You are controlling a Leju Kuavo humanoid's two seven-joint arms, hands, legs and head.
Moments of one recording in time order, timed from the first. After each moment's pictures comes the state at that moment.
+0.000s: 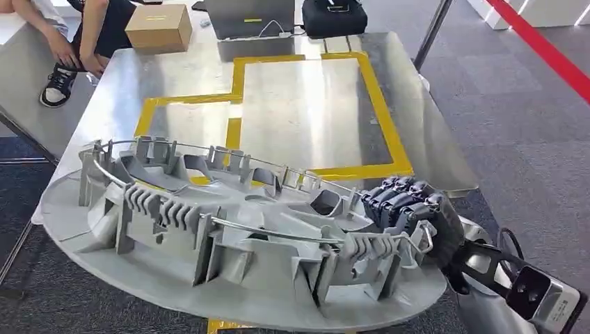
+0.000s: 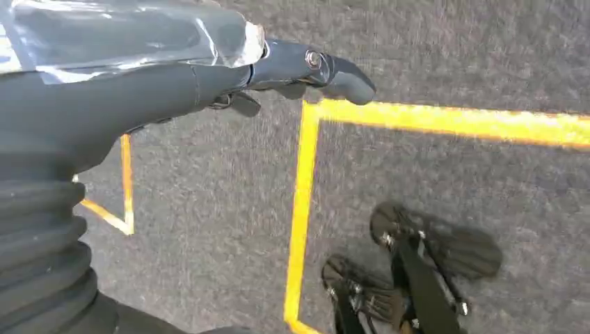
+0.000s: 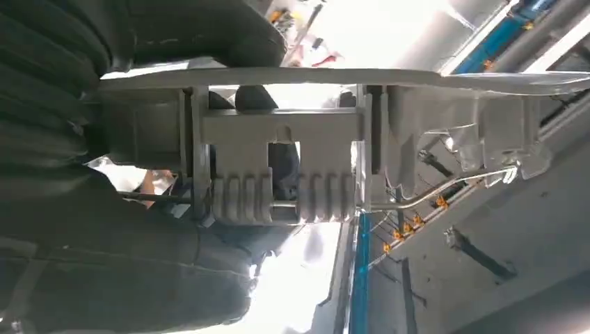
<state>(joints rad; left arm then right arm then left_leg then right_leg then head) -0.07 -0.03 1.25 -0.21 -1.08 -0.10 -0.16 -0.35 -0.26 0.39 -1.90 -0.08 0.50 -0.70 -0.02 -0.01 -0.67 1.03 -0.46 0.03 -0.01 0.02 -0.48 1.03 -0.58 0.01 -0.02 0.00</state>
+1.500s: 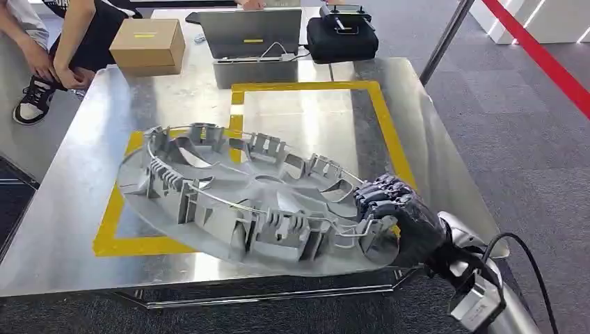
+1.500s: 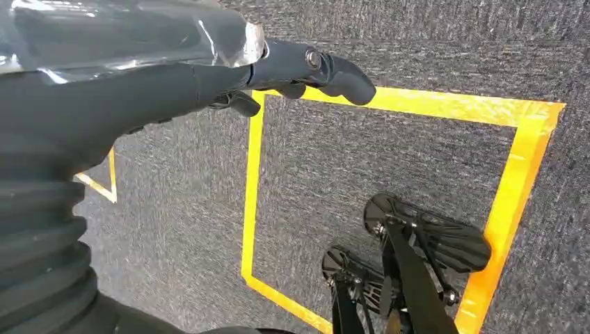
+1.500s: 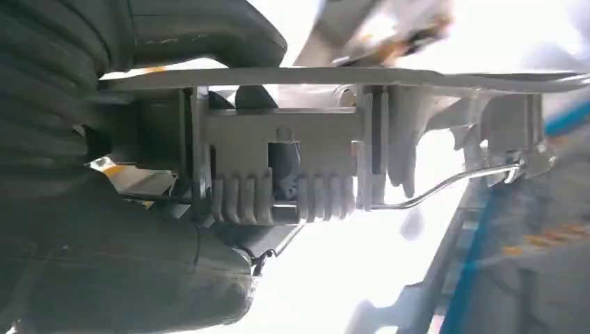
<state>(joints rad) -0.07 -0.06 1.29 -0.22 -1.05 -0.09 -0.16 -0.33 -0.36 0.47 -1.89 0.20 0.22 -0.61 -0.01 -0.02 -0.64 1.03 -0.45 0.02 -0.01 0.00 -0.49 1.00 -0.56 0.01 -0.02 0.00</state>
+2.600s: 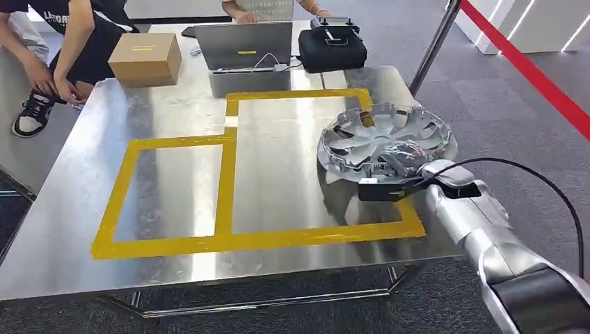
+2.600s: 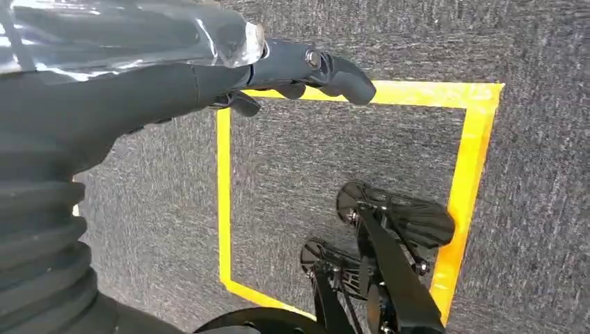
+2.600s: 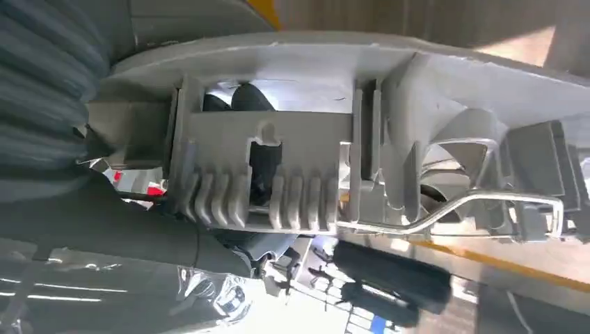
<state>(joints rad) -0.07 -0.07 1.31 -0.22 -1.12 -0.11 -0.25 -0.97 -0.19 0.62 -0.48 1.18 -0.01 -0.42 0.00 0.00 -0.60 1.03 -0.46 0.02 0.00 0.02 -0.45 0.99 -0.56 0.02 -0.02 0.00</state>
